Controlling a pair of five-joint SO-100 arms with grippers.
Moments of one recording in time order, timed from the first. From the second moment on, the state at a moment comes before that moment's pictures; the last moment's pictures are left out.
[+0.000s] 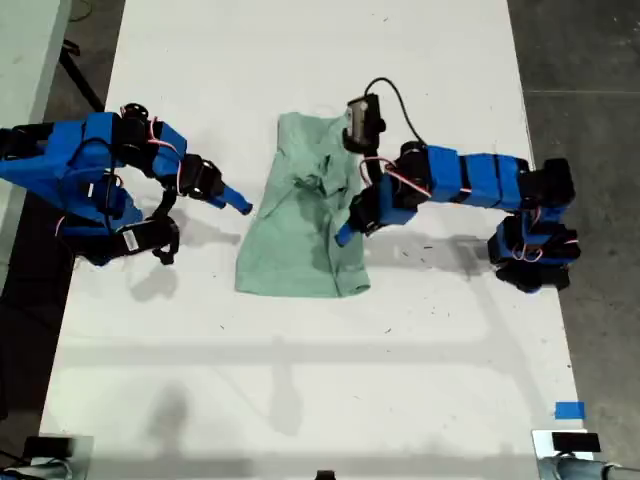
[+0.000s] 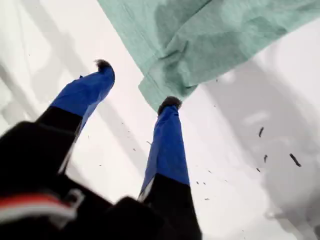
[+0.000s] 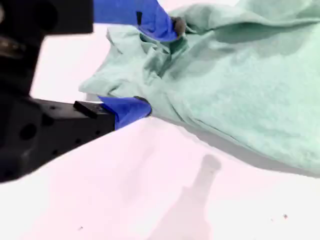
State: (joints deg) arm 0 -8.3 121.6 112.0 78.5 22.6; arm 1 -1.8 83.5 63.0 91.1 -22.9
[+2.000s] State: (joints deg) arm 0 -4.5 78.9 83.8 79.9 13.8; arm 1 7.4 120.8 102.0 87.7 -22.3
